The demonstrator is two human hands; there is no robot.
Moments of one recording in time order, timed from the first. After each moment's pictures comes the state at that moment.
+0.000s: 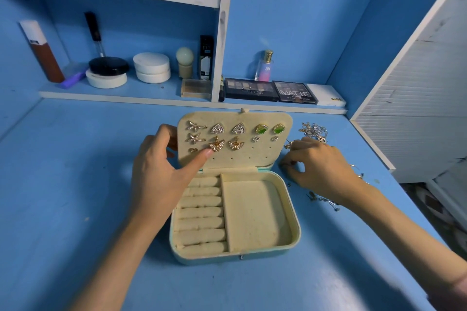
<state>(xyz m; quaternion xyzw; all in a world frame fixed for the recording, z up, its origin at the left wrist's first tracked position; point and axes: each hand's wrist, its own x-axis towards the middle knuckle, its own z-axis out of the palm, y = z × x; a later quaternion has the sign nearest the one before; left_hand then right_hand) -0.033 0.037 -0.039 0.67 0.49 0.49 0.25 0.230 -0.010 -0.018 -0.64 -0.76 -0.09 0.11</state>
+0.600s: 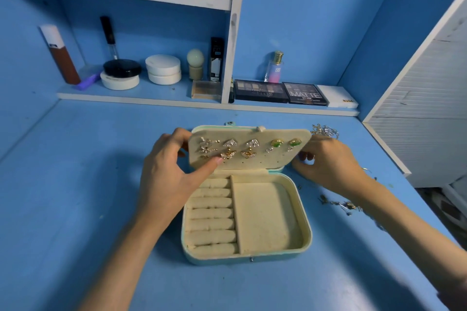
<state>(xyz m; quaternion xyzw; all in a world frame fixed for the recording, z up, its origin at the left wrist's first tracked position) -0.040 0.036 -0.038 0.70 0.46 0.50 0.21 0.225 -0.001 -0.011 -0.66 -0.72 -0.05 0.20</state>
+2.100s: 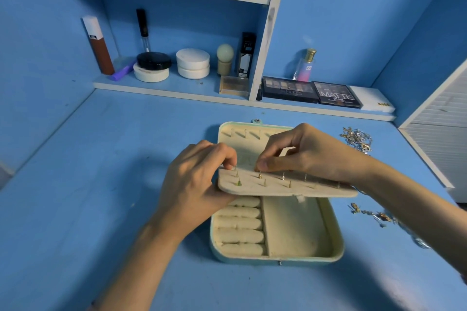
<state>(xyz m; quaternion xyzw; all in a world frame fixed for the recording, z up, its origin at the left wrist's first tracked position) -0.053 0.027 -0.037 0.82 0.32 0.48 0.03 0.148 0.022 0.036 -0.52 -0.72 0.40 0.20</state>
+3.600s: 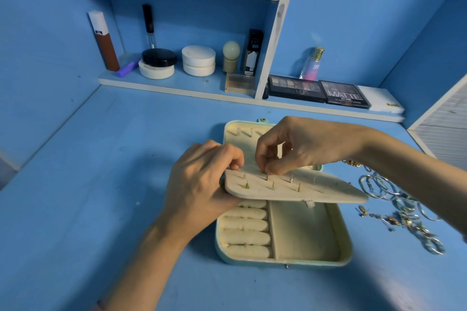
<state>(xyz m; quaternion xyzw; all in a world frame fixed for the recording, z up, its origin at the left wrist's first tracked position) -0.053 0.027 -0.040 0.81 0.30 0.50 -0.01 0.133 0.041 0.060 -0.47 -0.79 0.39 0.03</state>
